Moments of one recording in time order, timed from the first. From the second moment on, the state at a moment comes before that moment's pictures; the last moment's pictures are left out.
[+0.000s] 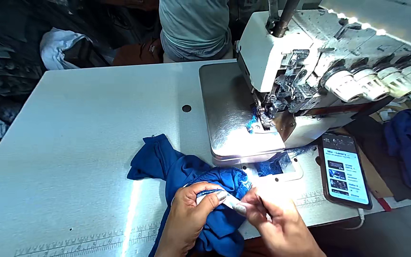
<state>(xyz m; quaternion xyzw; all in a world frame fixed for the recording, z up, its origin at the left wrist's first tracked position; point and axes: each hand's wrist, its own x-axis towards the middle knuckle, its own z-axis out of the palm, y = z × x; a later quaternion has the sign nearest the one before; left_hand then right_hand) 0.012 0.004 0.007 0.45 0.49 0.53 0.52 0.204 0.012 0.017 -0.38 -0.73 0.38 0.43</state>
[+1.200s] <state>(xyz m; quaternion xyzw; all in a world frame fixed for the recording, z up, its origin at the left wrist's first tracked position) 0.021 0.005 0.010 0.36 0.47 0.58 0.57 0.194 0.002 0.019 -0.47 -0.77 0.20 0.38</state>
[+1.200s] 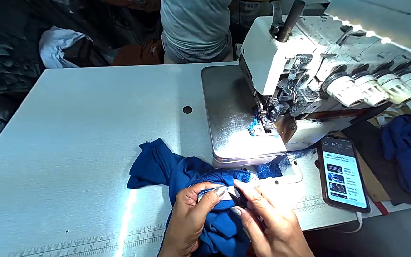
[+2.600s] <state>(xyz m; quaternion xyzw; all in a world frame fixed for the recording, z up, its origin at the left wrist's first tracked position) 0.019 0.006 0.009 0.37 0.46 0.57 0.57 0.184 0.007 -0.017 -0.40 -0.70 0.27 0.53</state>
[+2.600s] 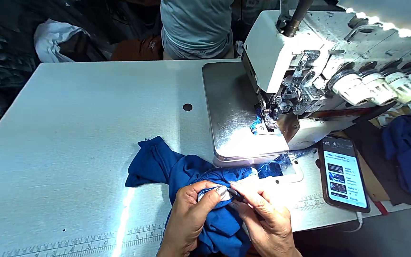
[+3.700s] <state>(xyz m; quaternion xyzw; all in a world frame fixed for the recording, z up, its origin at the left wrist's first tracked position) 0.016 0.005 -0.001 0.48 0.42 0.57 0.52 0.201 0.014 0.026 -0.43 -0.66 0.33 0.51</state>
